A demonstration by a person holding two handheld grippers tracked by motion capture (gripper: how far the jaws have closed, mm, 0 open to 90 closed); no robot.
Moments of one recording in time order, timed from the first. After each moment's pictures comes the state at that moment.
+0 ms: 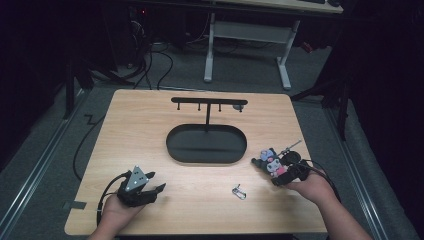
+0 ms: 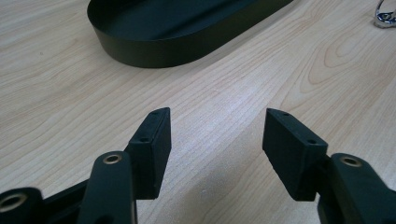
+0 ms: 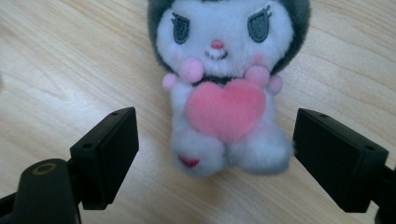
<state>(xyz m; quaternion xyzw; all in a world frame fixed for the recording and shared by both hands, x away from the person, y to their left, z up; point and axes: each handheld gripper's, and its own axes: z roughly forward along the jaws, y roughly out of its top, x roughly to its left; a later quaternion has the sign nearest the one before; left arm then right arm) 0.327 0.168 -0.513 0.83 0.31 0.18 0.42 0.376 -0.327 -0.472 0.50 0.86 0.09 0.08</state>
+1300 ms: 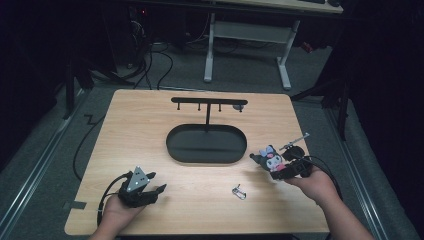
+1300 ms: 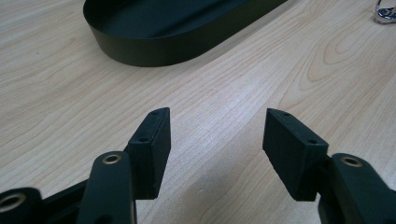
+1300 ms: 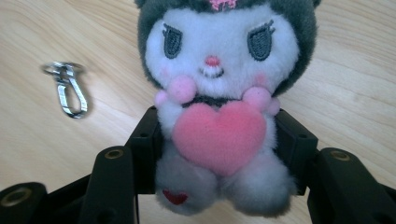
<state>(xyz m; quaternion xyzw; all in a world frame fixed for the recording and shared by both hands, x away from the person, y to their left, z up) 0.326 0.166 -0.515 0.83 0.31 0.18 0.42 0.373 -0.324 -0.441 0.51 0.85 0.16 0.04</state>
